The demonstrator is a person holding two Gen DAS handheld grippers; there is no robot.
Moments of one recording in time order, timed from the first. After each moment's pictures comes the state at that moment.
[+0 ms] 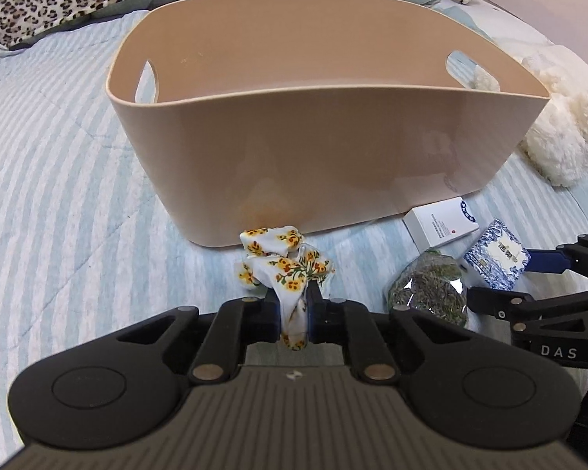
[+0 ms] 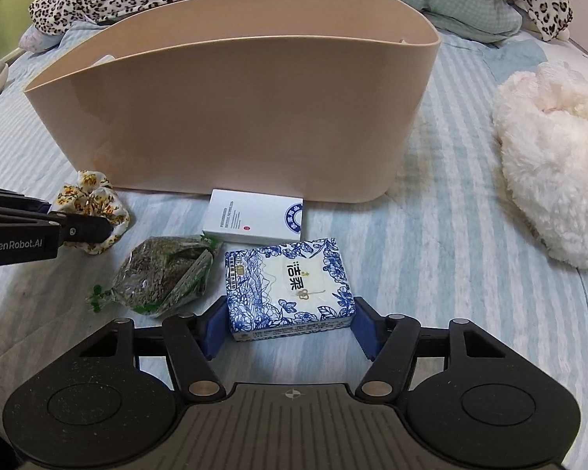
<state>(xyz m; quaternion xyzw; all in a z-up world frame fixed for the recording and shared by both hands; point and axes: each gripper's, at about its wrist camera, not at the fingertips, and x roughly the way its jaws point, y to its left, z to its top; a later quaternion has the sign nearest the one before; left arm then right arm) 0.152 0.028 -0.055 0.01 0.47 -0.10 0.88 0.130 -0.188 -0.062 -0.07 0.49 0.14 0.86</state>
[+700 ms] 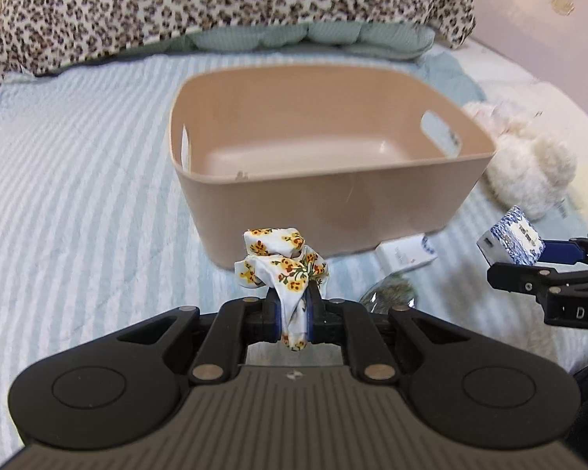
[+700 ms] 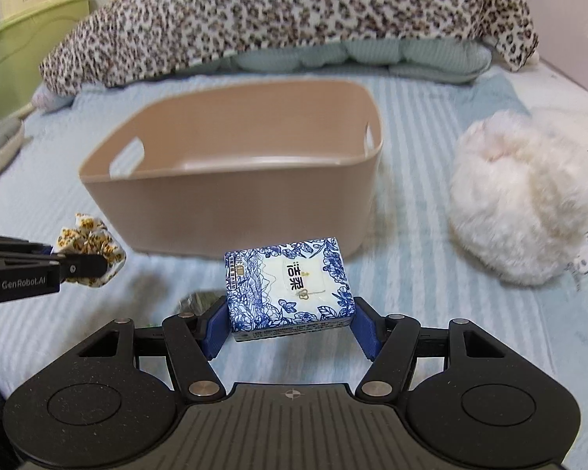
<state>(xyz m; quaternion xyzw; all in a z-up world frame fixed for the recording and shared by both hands) 0.114 0.031 0.007 -0.01 0.42 -0.09 0.90 0.104 -0.204 0.015 -0.02 0.42 0.14 0.90</state>
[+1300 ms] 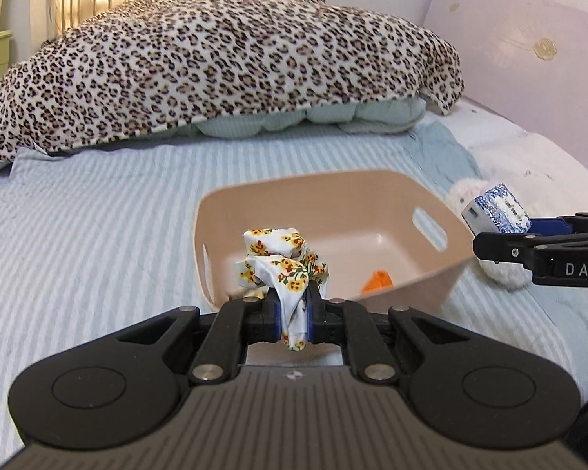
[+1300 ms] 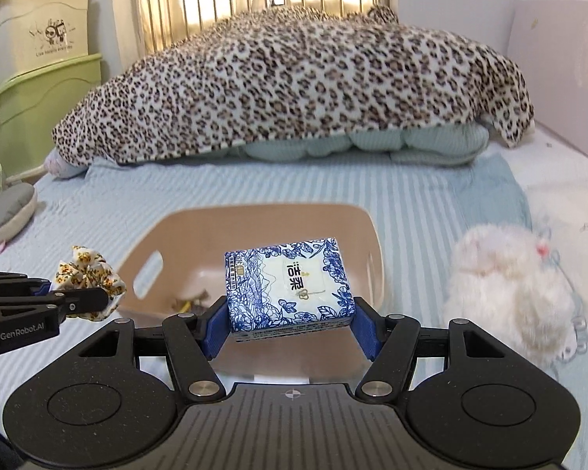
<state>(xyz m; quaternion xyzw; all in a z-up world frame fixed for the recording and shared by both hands) 0.127 0.034 0.074 0.00 0.32 -0.09 0.94 0.137 -0.194 0.088 0.00 0.33 0.15 0.93</state>
